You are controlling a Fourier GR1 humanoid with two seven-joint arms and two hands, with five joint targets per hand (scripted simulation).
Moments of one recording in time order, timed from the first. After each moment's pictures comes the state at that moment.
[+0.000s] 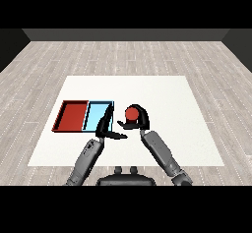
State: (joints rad) left arm -0.21 0.00 -0.33 -1.40 0.12 0.19 -0.28; right arm -0.42 0.00 0.40 -1.31 -0.20 -0.45 -0.30
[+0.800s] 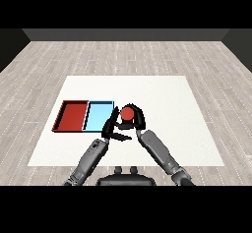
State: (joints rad) left arm -0.26 0.00 -0.42 -1.26 0.23 0.23 -0.33; right arm -0.47 0.00 0.48 -1.30 -0.24 -0.52 -0.29
